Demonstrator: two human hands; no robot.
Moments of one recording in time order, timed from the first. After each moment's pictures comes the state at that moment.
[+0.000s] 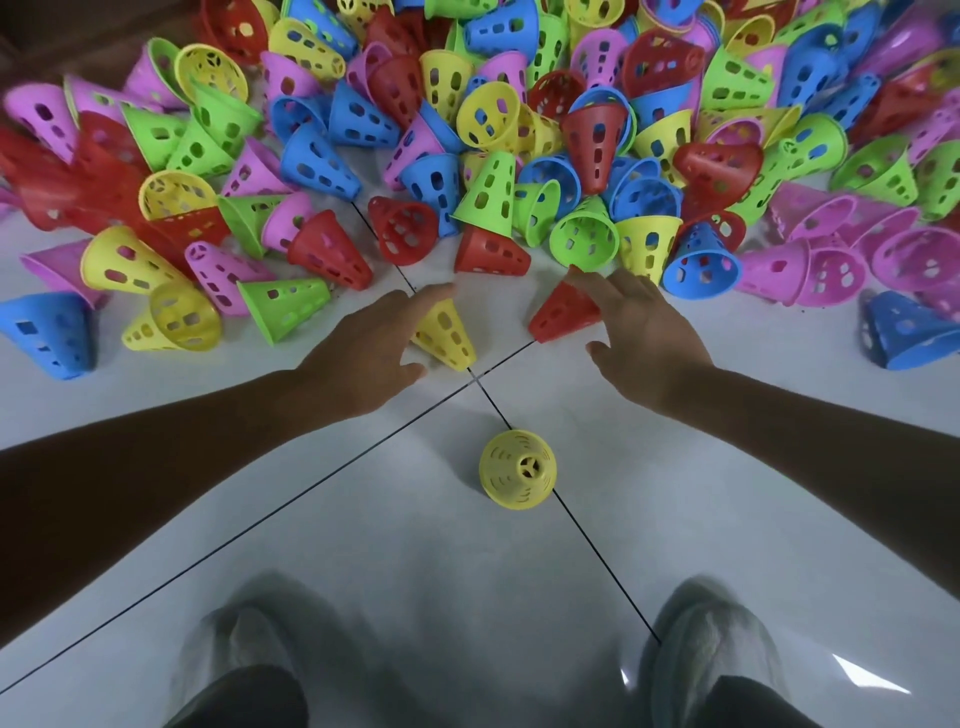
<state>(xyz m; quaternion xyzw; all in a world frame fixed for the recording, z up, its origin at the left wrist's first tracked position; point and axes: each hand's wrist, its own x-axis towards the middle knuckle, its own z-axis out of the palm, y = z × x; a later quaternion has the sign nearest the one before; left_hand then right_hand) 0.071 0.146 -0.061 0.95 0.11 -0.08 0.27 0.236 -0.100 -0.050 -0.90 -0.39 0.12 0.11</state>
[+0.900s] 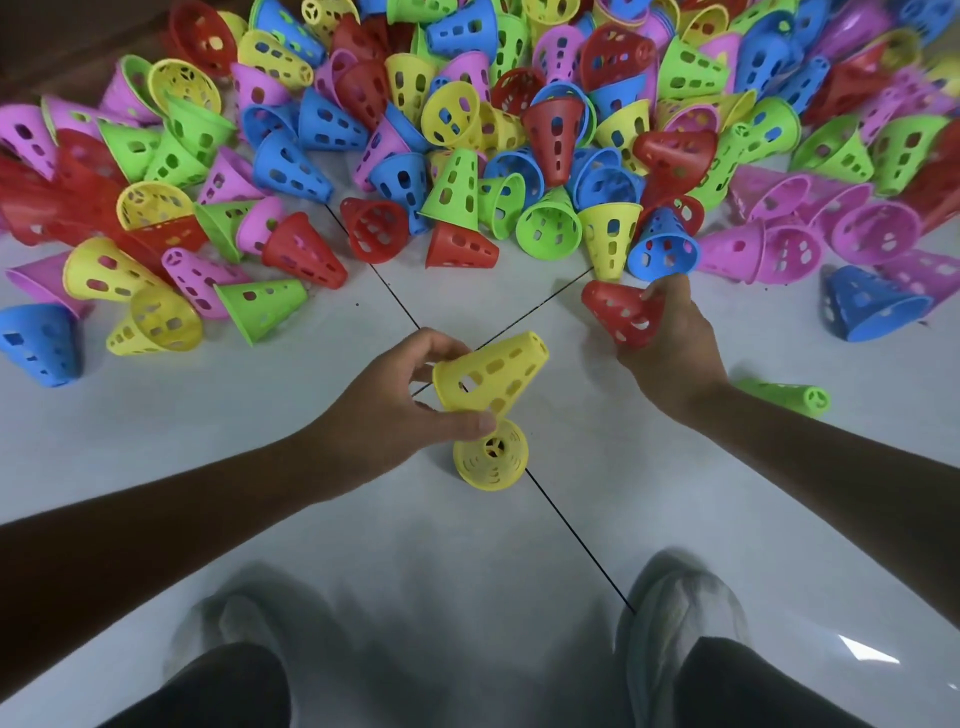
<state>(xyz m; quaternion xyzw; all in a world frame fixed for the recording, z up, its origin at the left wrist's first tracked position) 0.044 0.061 -0.002 0.73 0.23 -0.10 0.63 0.234 -0.159 -0.059 -0.93 -0.15 0.15 0.31</state>
